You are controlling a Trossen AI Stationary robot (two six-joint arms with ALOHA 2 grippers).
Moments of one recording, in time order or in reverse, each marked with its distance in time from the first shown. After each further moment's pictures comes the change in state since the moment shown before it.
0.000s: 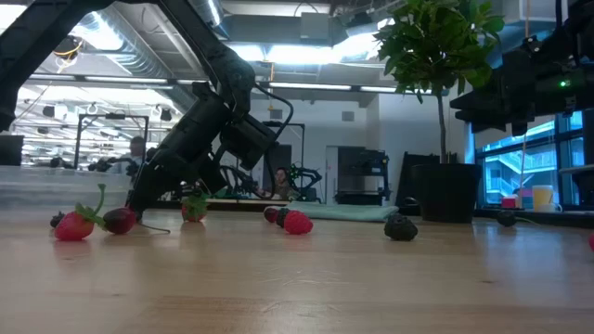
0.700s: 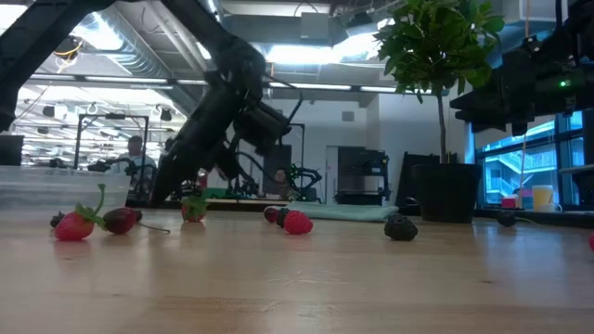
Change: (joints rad) left arm 0.001 0.002 0.134 -0.084 -0.078 0.028; right arm 0.000 0.000 0.000 0.001 0.000 0.000
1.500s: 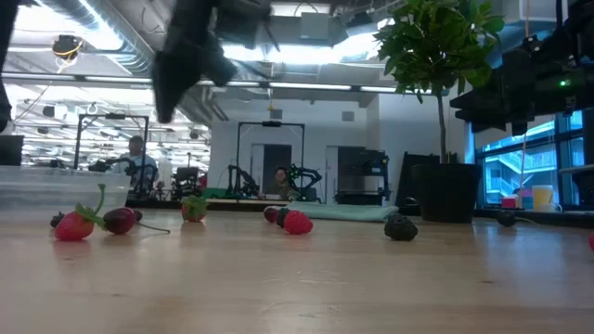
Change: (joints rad) left arm -0.101 -0.423 0.039 -0.128 -0.048 -0.218; right arm 0.000 0.000 0.000 0.004 0.000 -0.001
